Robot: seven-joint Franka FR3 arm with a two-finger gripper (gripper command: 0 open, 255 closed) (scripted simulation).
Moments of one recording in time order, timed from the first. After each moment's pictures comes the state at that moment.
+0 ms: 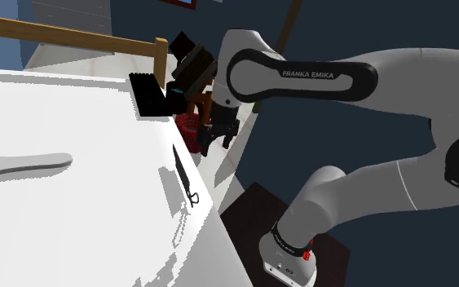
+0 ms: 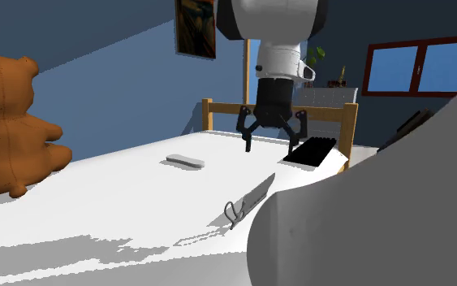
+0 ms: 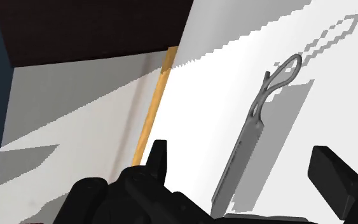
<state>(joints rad) -0.04 -0.64 0.23 -2.53 0.21 1.82 0.22</state>
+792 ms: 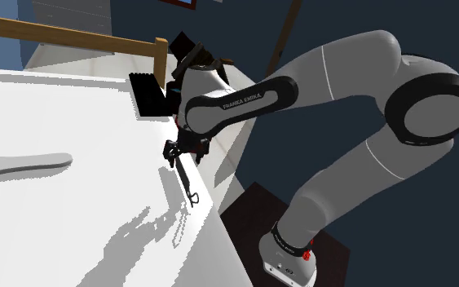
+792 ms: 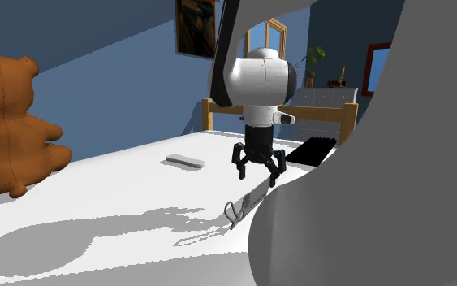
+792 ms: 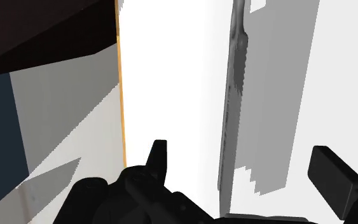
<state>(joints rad) -0.15 -0.26 0.42 -2.52 0.16 2.25 0.61</state>
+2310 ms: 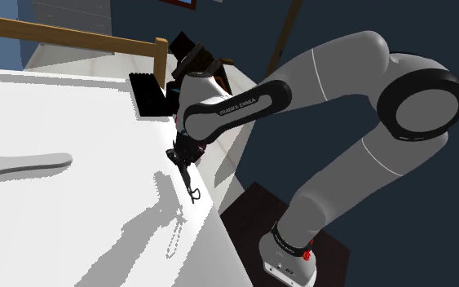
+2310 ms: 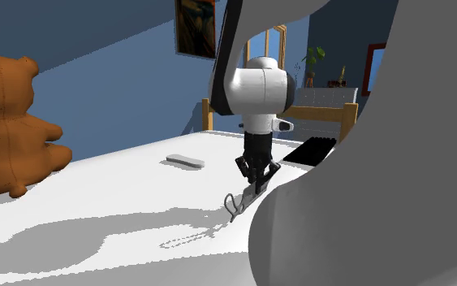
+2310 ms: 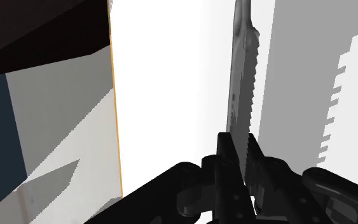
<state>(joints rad) -0.16 -0.22 0.44 -2.53 0.14 2.31 0.63</state>
